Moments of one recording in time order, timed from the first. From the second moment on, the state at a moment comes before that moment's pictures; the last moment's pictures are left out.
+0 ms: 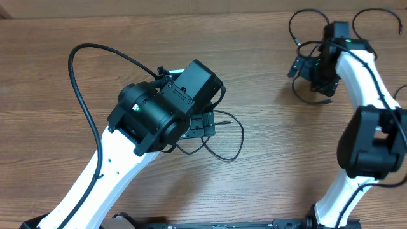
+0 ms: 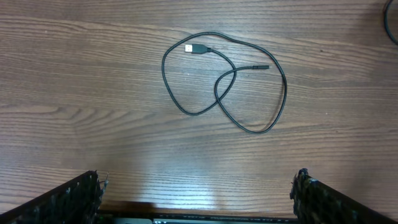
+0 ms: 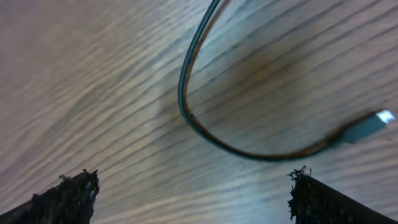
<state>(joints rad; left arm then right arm) -0.74 1.54 1.95 -1.69 -0.21 -0.81 -0.10 2.05 1.65 -0.98 -0.10 0.41</state>
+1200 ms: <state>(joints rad) -0.74 1.54 1.95 -1.68 -0.21 -0.81 0.02 2.17 1.65 -0.92 0.13 0.33</state>
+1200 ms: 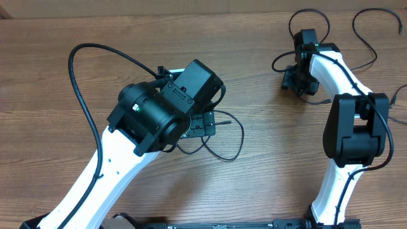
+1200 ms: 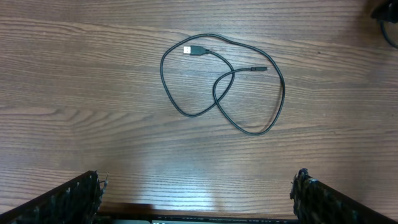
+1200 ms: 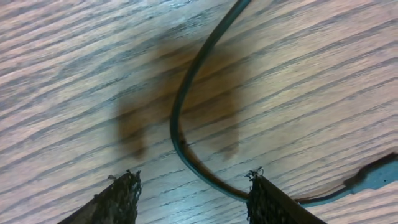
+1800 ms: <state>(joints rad) -0.74 1.54 1.95 -1.68 -0.21 -0.81 0.02 2.16 1.58 -0.87 0.13 0.32</state>
